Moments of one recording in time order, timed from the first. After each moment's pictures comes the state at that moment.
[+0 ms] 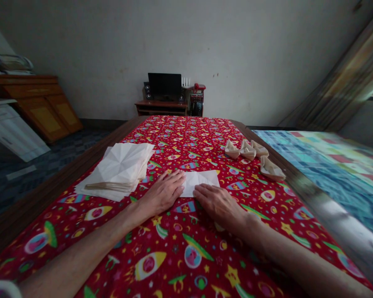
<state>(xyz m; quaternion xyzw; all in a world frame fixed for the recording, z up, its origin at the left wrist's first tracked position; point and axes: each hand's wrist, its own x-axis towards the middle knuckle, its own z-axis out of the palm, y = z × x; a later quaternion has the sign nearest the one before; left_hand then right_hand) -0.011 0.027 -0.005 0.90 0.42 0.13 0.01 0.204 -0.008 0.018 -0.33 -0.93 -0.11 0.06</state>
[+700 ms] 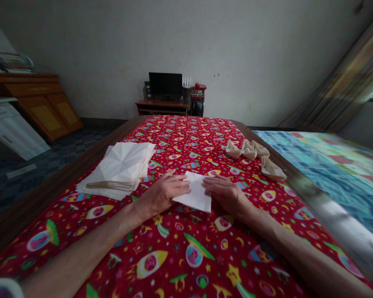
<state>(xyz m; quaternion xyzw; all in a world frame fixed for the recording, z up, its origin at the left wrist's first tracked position) -0.023 0.024 0.001 0.94 0.28 0.20 -0.01 0.241 0.016 -0.003 -0.29 -0.89 0.01 0.34</state>
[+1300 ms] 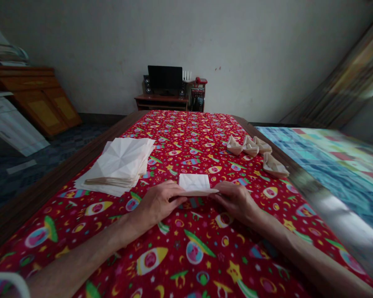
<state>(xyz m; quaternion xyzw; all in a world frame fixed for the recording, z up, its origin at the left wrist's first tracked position) -0.014 -0.003 -0.005 0.86 0.37 0.32 0.13 0.242 -0.006 0.002 -0.39 -0.85 0.16 0.31</state>
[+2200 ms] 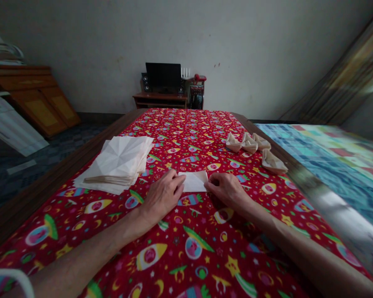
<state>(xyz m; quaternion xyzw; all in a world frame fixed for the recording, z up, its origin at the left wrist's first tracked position) 0.006 -0.001 0.002 0.84 0.50 0.22 -0.02 0.219 0.009 0.012 -0.61 -0.76 0.13 0.19</state>
